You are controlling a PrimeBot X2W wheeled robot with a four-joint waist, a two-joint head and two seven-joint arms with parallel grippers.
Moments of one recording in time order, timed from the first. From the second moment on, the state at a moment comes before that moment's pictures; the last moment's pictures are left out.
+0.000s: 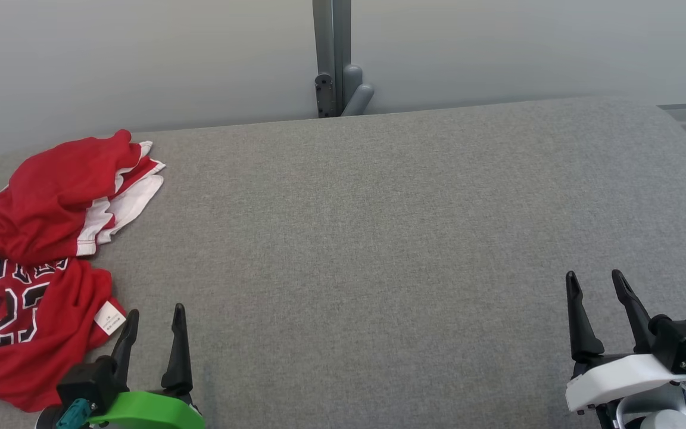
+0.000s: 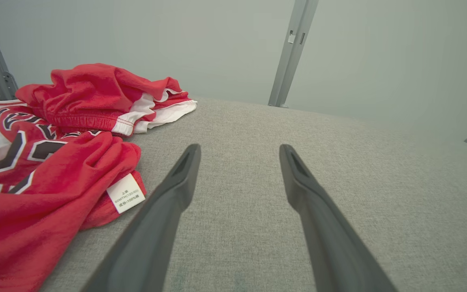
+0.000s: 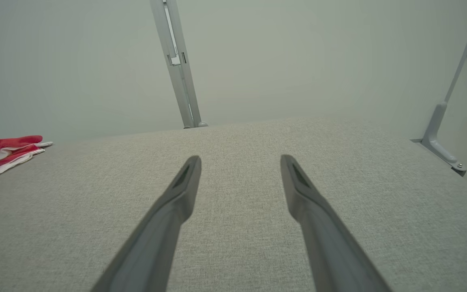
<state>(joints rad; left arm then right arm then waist) 0.01 0.05 0.01 0.24 -0.26 -0.13 -0.22 0.03 -0.08 -0.07 0.12 0.18 0.13 -0.22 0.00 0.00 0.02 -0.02</state>
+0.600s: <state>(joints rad) 0.01 0.05 0.00 0.25 -0.13 -0.13 -0.25 0.04 -0.08 -0.07 0.11 0.05 0.13 -0.25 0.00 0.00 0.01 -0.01</state>
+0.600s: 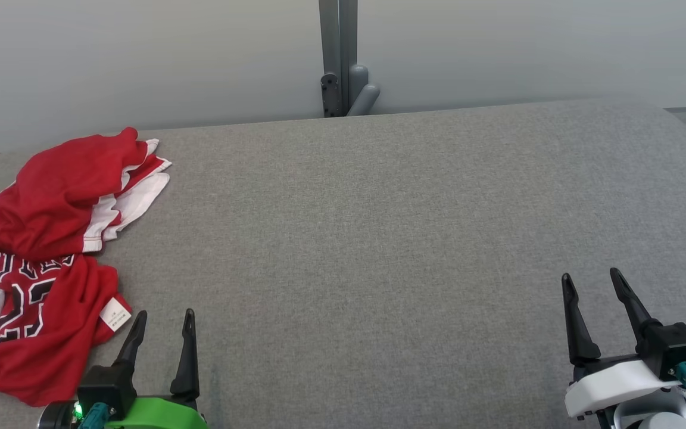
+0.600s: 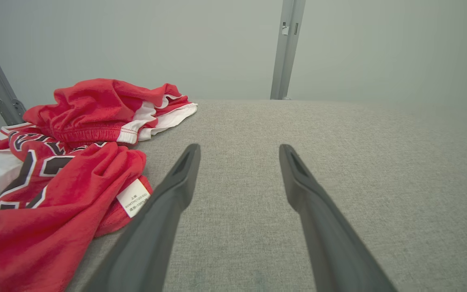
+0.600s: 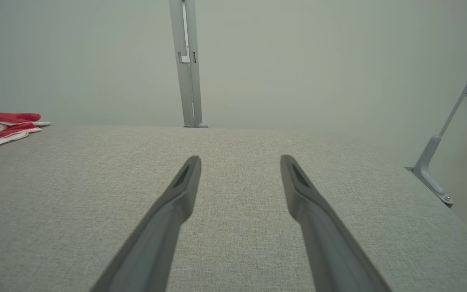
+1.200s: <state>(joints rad) 0.03 0.05 0.02 0.26 -0.10 -0.13 -0.26 0.05 -0.08 -0.02 0.09 0.01 0.13 -0.26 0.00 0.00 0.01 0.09</state>
